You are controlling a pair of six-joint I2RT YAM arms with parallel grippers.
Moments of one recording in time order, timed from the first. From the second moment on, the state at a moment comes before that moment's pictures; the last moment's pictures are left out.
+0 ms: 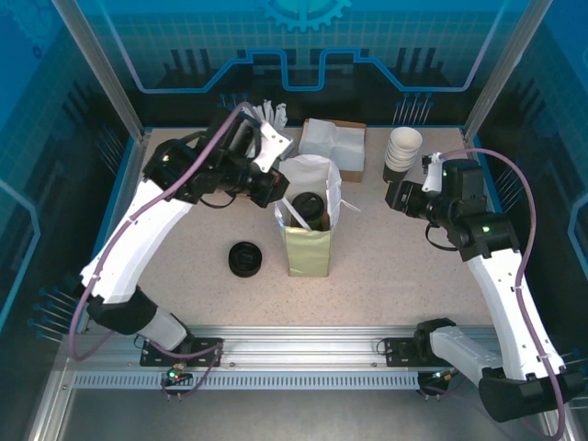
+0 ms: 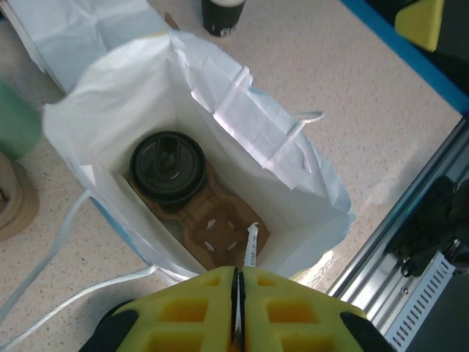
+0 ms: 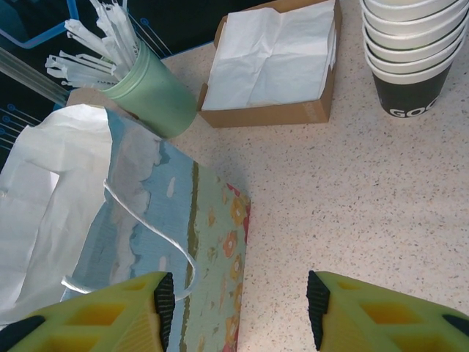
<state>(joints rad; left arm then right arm) -0.65 1.56 2.06 -1.34 0.19 -0.08 0.16 0.99 1.20 -0.85 -0.22 0.41</state>
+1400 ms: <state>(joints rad) -0.67 1.30 1.85 -1.16 0.14 -0.06 0.36 1.57 1.68 -0.83 -0.08 0.48</state>
